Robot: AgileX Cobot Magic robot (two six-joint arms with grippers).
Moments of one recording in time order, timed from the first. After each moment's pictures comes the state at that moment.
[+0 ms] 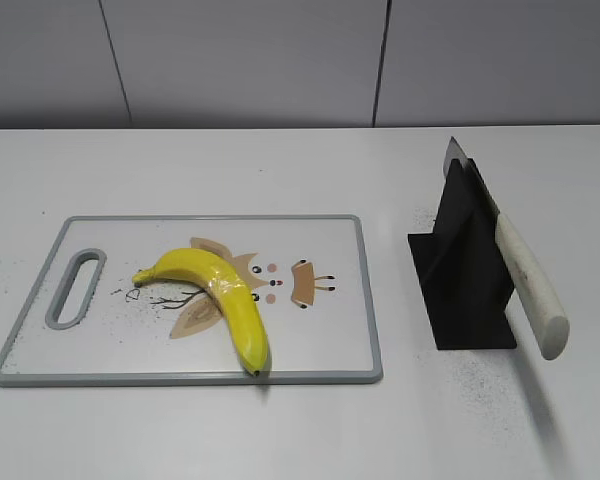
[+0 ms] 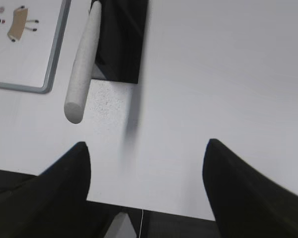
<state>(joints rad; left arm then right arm) -0.07 0.01 -0.48 -0.06 1.10 0.21 0.16 0.78 -0.86 0.05 1.13 0.03</state>
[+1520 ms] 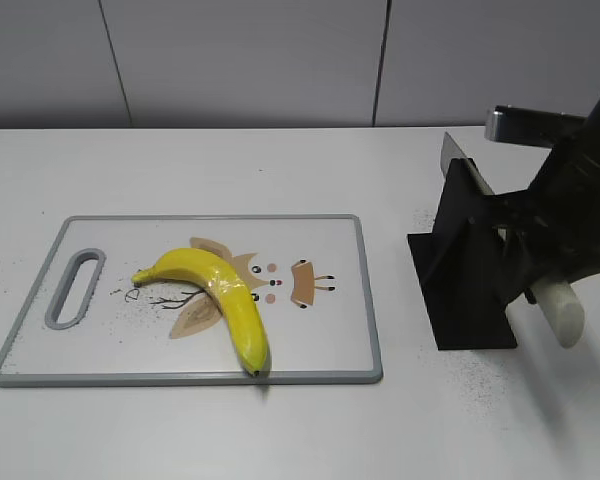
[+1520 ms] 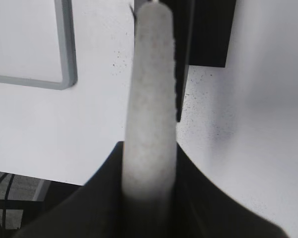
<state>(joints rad) -0.07 0.01 -0.48 -0.06 1.10 0.21 0.29 1.62 -1.05 0.21 1.03 0.15</state>
